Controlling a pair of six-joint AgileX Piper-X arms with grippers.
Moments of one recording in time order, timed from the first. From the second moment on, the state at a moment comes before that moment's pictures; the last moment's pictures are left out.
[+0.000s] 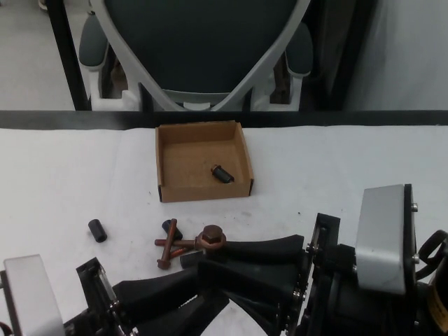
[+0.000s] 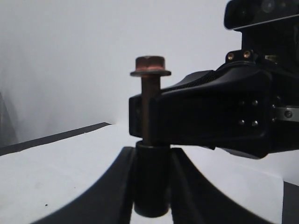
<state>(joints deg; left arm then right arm) -52.9 64.7 1.5 -72.9 7.0 -7.1 57.2 63.5 -21.0 -34.8 -9.9 10.2</state>
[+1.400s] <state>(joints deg) -46.1 65.2 -20.1 -23.7 -4.3 -5.2 62.7 41.0 -15.3 12.5 -5.2 20.6</state>
